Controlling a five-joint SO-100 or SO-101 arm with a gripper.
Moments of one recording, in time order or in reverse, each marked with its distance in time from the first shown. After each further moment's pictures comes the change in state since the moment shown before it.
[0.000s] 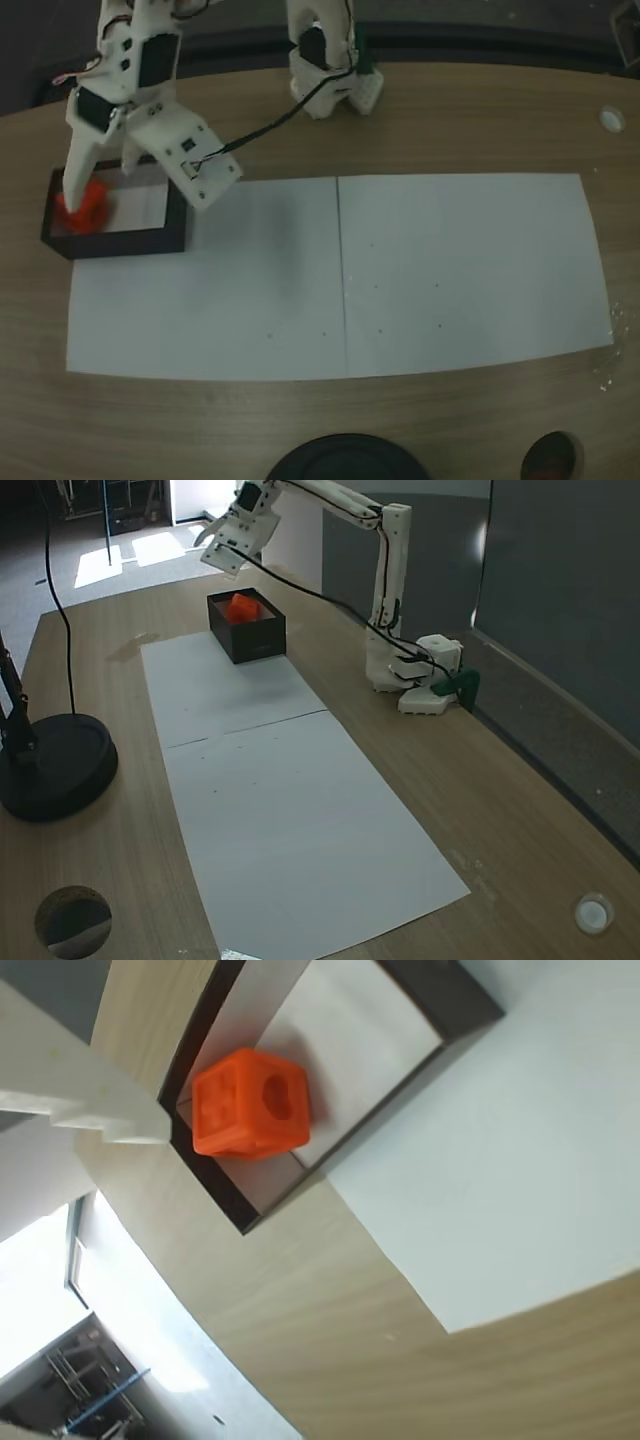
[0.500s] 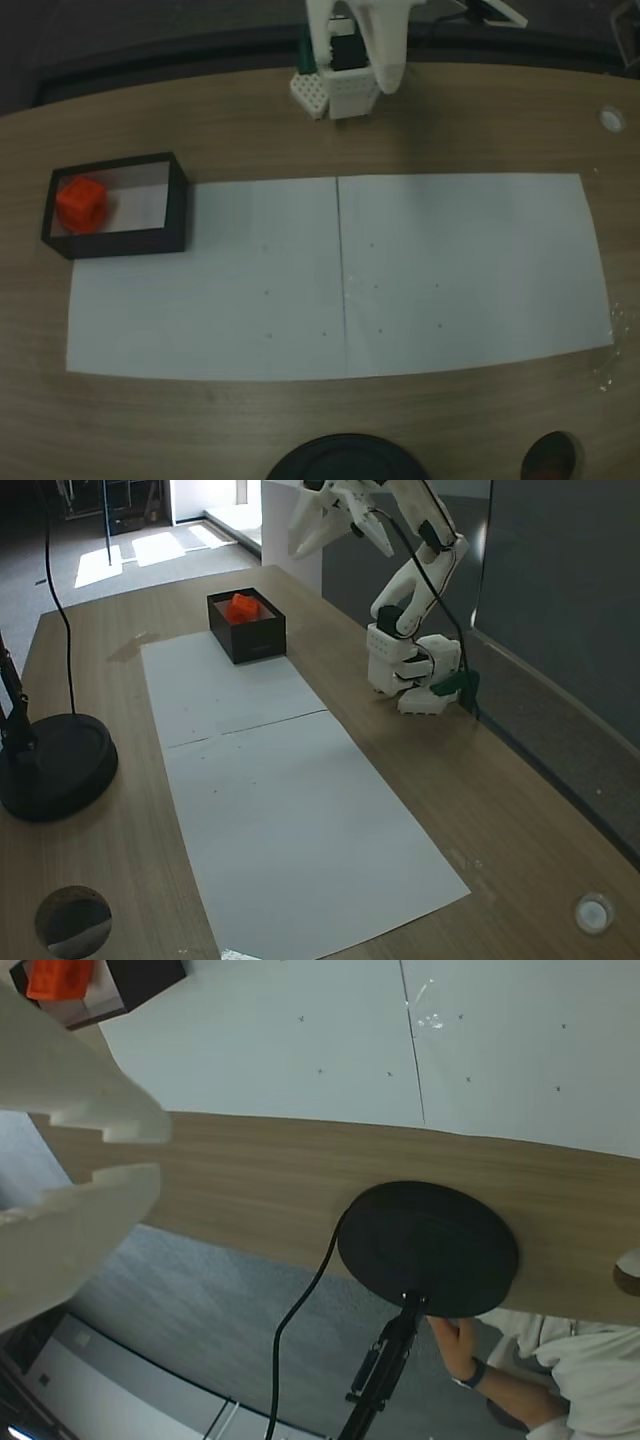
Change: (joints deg) arm -50.5 42.0 14.9 10.1 12.1
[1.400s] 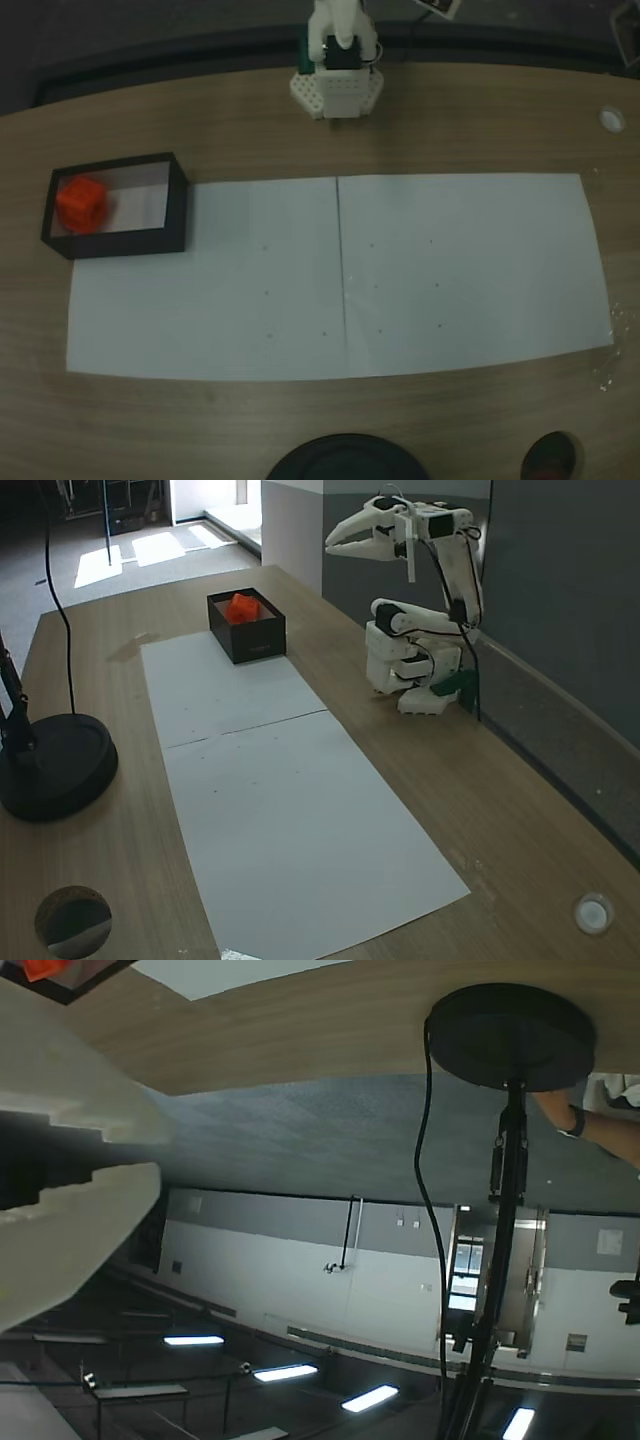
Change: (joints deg) arm 10.5 57.3 47.3 -21.5 1.8
